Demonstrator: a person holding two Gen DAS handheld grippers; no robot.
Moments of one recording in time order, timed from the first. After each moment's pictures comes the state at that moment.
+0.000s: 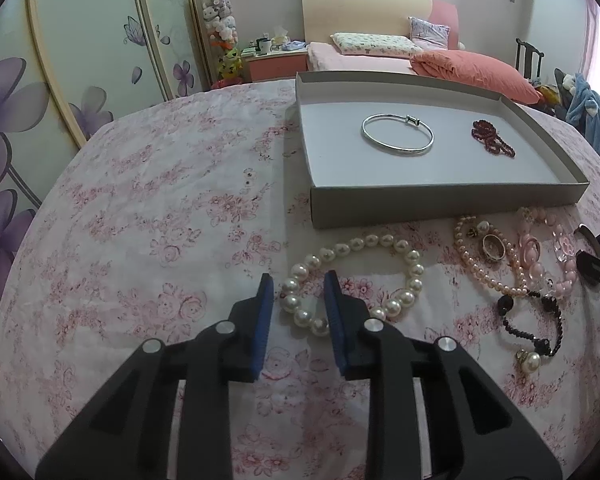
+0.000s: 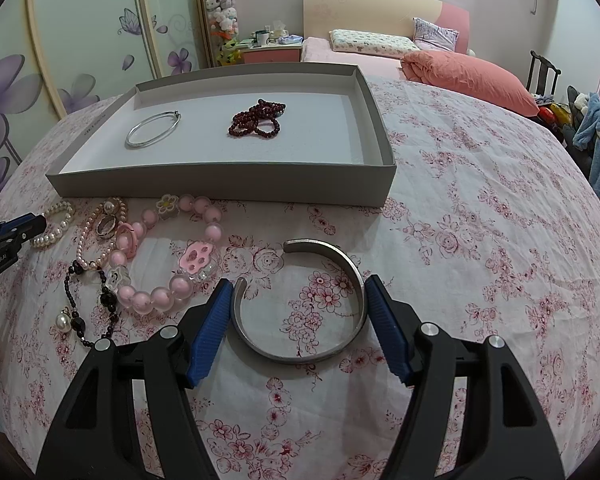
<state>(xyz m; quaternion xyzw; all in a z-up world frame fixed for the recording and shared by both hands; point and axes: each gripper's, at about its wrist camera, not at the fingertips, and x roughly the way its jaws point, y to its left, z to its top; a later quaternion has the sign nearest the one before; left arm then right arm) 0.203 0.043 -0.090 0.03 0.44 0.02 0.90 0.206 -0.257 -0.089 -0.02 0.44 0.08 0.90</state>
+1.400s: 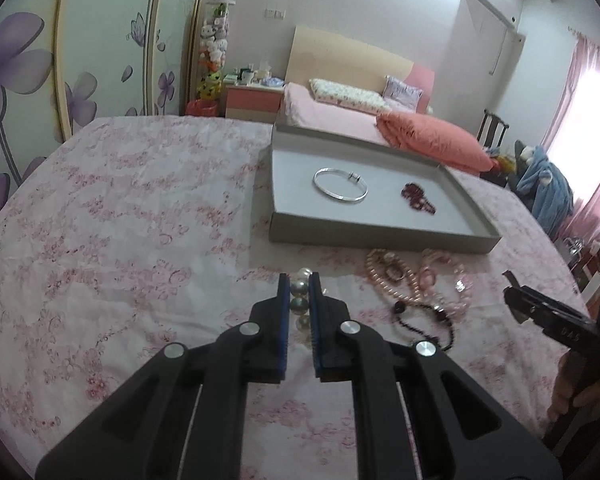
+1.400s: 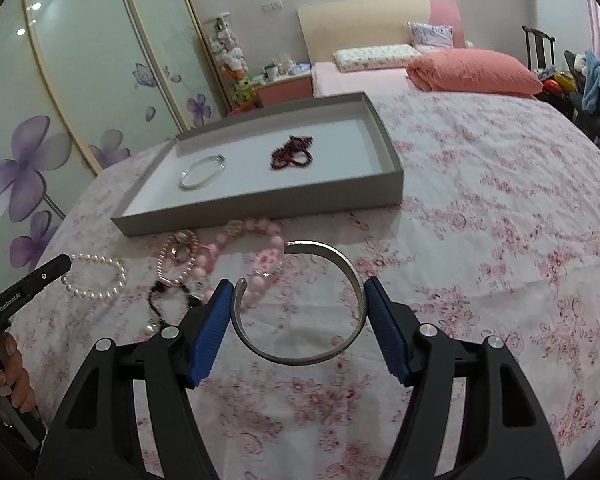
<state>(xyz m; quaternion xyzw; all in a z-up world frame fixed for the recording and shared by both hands) 0.138 0.052 -0.043 -0.09 0.36 -0.05 0.93 0.165 -0.260 -0.060 0.08 0.39 0.12 0.91</state>
